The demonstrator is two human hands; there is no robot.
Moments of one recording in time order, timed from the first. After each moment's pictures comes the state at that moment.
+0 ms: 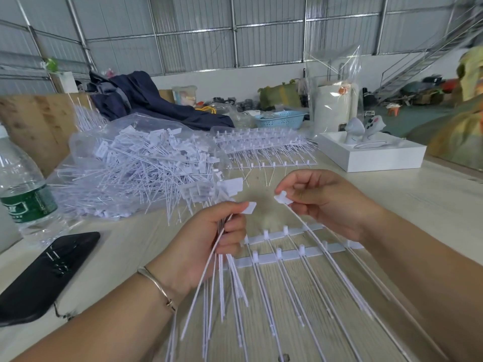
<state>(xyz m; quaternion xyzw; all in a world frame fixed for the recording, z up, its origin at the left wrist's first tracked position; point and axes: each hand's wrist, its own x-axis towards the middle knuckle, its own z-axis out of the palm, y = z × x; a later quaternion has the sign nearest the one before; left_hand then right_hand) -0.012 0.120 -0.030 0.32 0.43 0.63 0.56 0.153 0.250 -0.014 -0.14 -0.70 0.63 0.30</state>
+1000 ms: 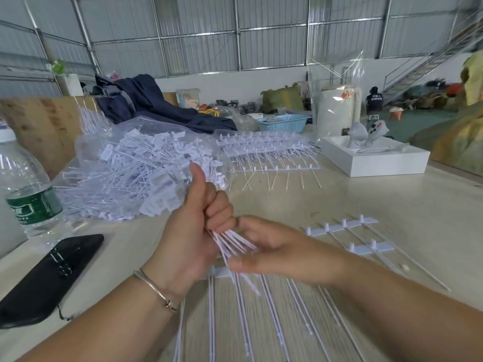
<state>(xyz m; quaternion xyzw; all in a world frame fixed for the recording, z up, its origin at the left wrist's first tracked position) -0.012 0.117 -0.017 0.34 0.30 0.78 0.44 0.123 0.192 -0.037 -0.10 -0.81 0.56 0.13</state>
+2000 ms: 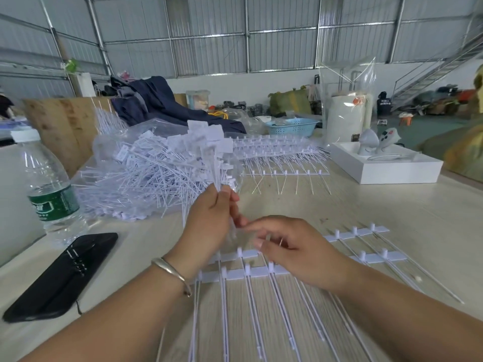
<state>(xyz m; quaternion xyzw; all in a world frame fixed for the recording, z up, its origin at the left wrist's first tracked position) -0.034 0.129 -0.021 0.41 0.65 0.63 0.15 0.115 0.206 -0.047 -0.13 -0.89 0.34 0.28</state>
